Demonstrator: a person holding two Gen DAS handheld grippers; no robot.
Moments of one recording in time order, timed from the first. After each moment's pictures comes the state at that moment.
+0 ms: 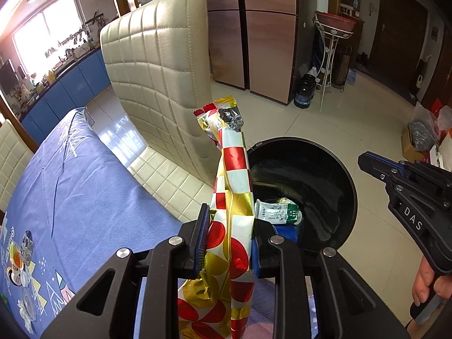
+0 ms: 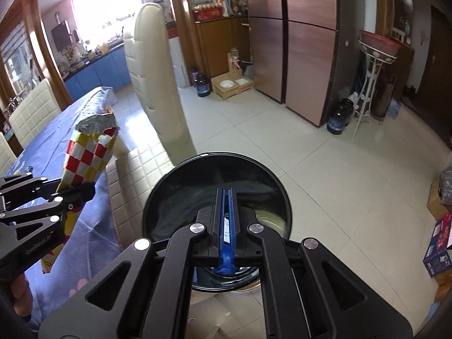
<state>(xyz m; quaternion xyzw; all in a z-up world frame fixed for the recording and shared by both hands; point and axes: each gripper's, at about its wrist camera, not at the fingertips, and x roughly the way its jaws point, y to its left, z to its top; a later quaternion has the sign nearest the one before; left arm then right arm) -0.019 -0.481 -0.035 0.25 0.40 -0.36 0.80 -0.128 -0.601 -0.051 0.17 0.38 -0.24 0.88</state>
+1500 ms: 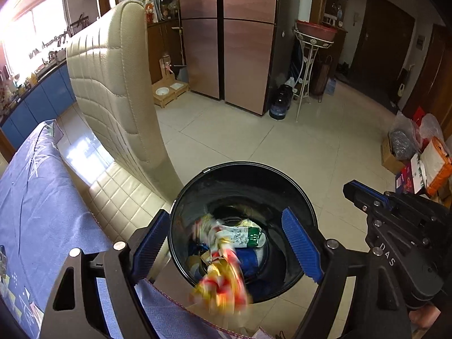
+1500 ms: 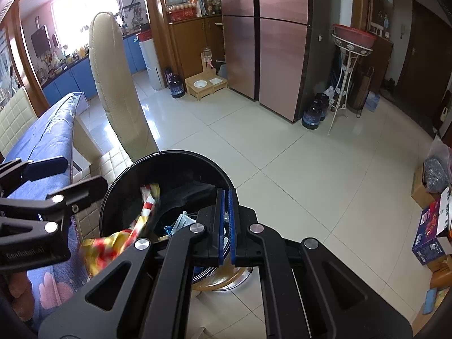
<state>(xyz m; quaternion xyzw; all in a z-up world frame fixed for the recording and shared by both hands) -0.036 -0.541 -0.037 0.21 0.39 -0.41 0.79 -0.154 -0.631 -0.058 0.17 0.38 -0.29 0.86</state>
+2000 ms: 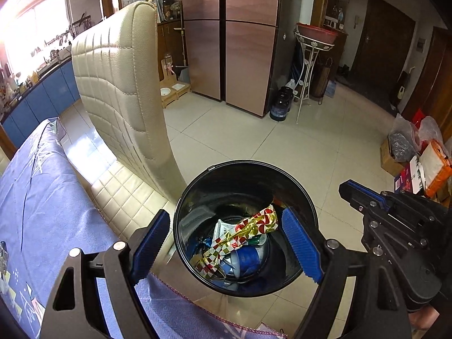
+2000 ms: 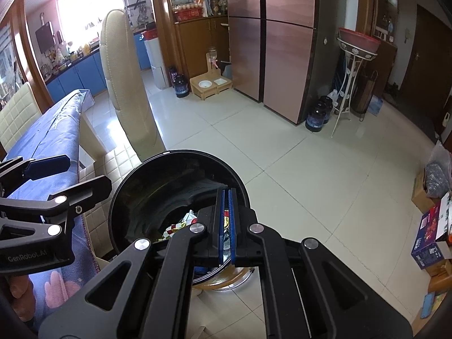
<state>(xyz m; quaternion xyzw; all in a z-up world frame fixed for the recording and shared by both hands) -0.038 -0.526 -0.031 0.21 0.39 -0.41 0.80 -0.150 -0.622 -0.051 0.16 0.38 -0.28 0.87</state>
